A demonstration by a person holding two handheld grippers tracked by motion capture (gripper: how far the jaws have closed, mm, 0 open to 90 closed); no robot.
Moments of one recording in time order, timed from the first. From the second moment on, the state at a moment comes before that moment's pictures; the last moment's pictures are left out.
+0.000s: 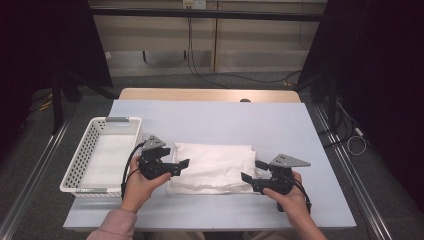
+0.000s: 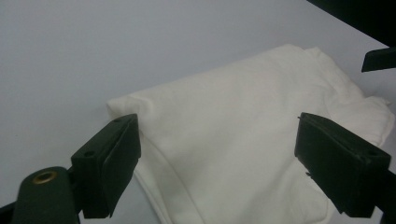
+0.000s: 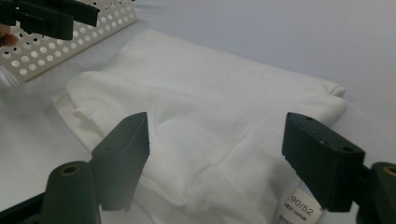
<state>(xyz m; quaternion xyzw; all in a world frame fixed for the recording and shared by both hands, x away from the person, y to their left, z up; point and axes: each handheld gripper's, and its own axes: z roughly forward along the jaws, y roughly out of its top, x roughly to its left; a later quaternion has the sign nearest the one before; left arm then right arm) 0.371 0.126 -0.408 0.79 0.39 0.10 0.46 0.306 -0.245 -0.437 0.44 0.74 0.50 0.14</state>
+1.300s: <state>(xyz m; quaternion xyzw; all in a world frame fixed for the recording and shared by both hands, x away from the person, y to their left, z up) 0.396 0.120 -0.402 0.80 0.39 0.10 0.44 0.311 -0.208 -0.433 0.40 0.76 0.50 0.12</state>
